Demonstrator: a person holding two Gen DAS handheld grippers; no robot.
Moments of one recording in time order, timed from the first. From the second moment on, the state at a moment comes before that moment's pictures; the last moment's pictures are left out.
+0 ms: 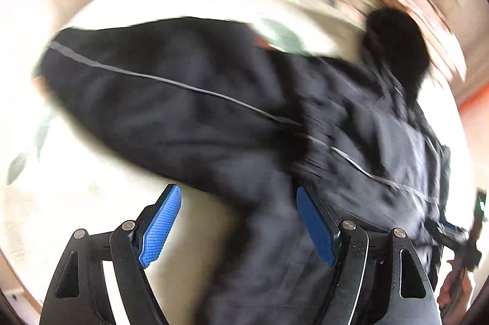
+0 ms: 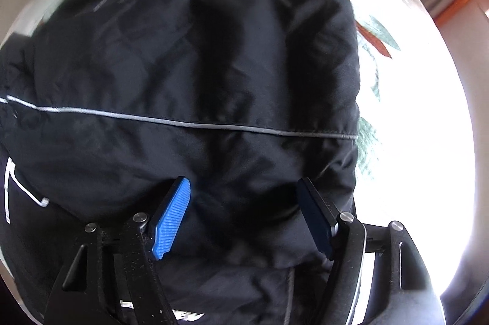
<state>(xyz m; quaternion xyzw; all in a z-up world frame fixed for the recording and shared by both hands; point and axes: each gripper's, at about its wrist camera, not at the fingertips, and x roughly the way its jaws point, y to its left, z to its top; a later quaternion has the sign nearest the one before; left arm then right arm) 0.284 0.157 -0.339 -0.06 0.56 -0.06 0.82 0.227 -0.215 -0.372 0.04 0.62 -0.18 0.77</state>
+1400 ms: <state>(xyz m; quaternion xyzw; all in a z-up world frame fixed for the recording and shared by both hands) 0.475 0.467 -0.381 -0.26 0.50 0.05 0.82 0.348 0.029 -0.371 0.04 0.62 -0.10 0.78</state>
